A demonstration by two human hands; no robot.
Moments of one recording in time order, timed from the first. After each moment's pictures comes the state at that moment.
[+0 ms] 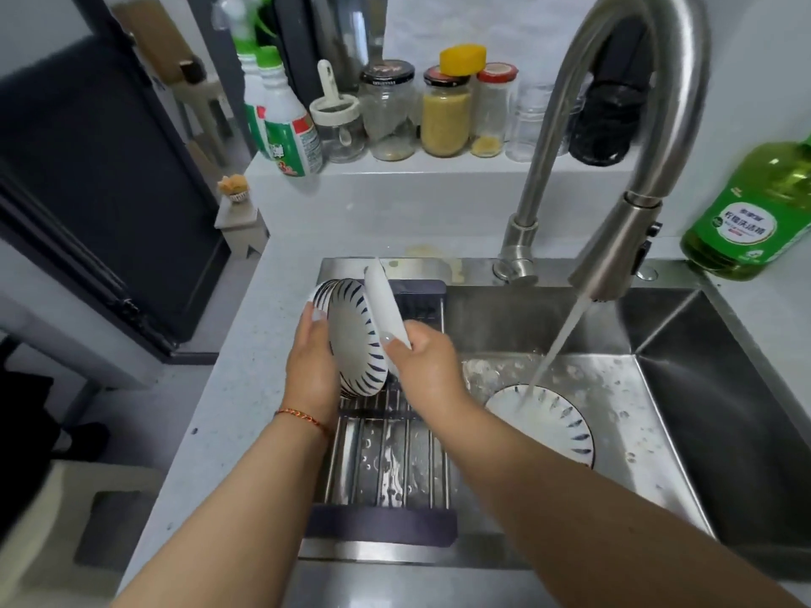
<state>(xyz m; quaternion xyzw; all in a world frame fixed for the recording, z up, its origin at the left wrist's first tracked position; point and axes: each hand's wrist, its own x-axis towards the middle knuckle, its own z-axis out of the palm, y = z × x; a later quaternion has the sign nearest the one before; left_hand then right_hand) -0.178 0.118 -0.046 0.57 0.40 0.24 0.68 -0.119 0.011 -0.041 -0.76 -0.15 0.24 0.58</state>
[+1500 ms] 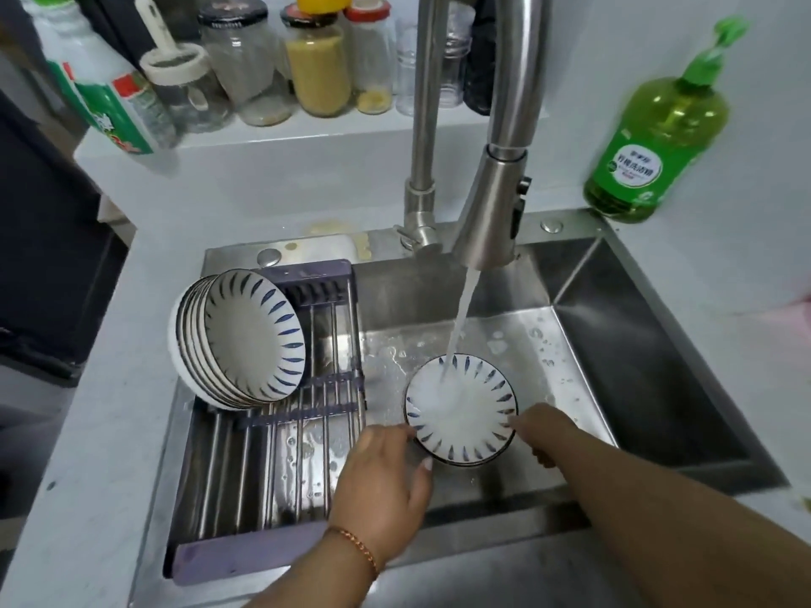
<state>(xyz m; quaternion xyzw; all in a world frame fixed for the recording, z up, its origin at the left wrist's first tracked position) -0.195 -0.029 -0.148 0.95 0.09 0.04 0.30 -0.027 -0.218 -0.190 -0.90 0.14 0.39 0.15</state>
